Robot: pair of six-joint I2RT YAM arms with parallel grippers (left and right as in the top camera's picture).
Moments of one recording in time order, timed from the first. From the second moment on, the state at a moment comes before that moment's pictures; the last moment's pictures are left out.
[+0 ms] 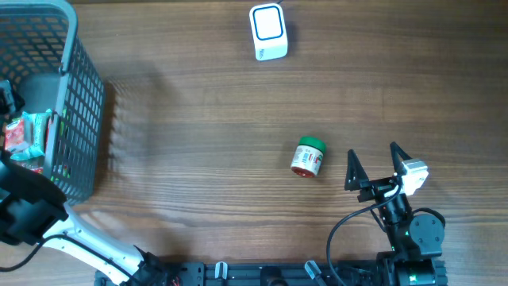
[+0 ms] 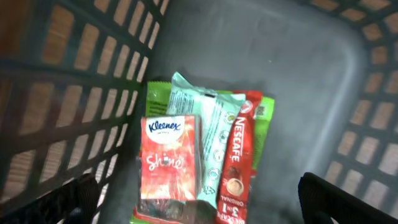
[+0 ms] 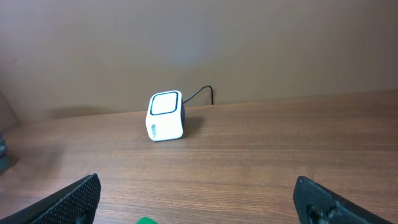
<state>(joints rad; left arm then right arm) 0.79 2.13 2.14 -1.26 0.15 0.45 0.07 0.01 0.01 0.01 -0.16 0.19</state>
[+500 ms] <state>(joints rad) 0.75 2.14 1.88 -1.01 0.09 0.45 0.07 0.01 0.01 0.01 -0.16 0.19</state>
